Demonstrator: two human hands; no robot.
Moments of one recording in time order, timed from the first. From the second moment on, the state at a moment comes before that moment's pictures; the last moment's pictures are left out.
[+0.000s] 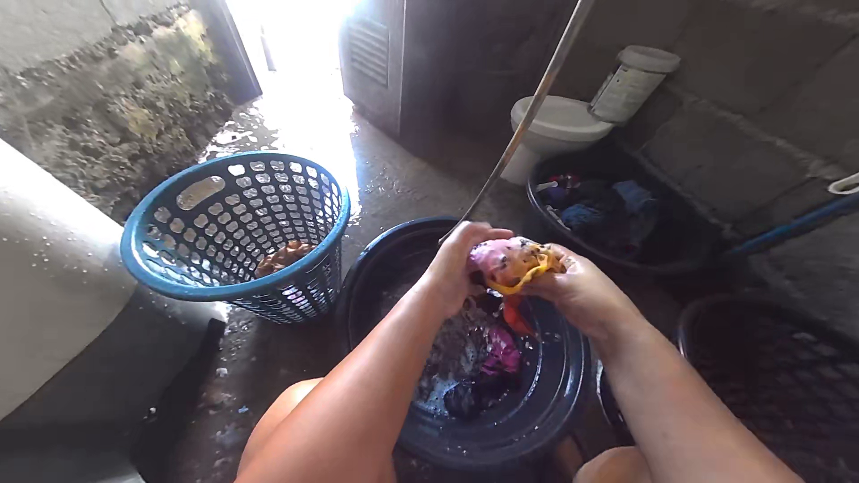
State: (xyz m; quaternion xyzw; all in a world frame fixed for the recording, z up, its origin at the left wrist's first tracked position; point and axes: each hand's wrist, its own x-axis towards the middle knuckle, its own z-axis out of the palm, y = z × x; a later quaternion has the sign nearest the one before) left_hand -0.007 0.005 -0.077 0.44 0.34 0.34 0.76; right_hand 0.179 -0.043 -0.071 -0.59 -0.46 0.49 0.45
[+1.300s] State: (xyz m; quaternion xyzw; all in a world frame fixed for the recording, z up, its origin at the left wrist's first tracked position) left_hand -0.009 0.016 -0.053 0.62 0.48 0.40 0.48; right_hand 0.127 -0.029 -0.107 -0.54 -0.69 0.41 0.25
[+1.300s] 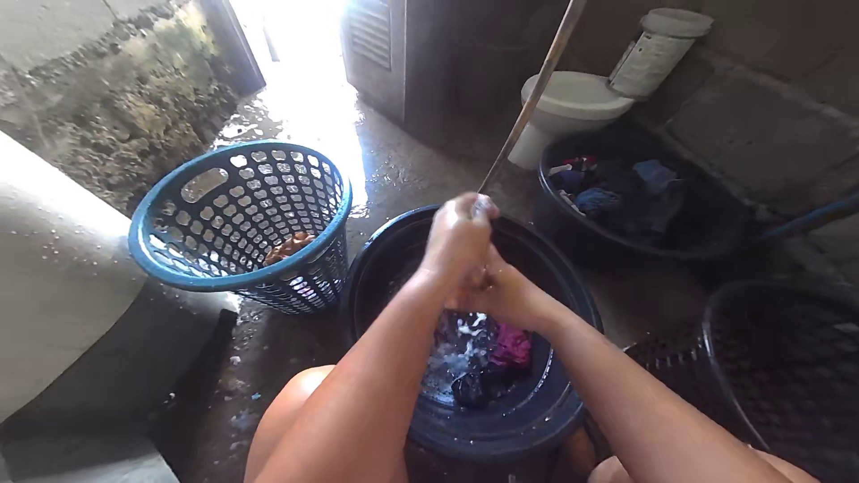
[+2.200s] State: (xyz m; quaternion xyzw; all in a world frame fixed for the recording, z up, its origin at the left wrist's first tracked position) left_hand -0.068 0.072 -0.061 0.61 0.66 0.29 0.33; right_hand 0.245 -0.001 -0.358 -0.82 -0.31 0.44 0.19
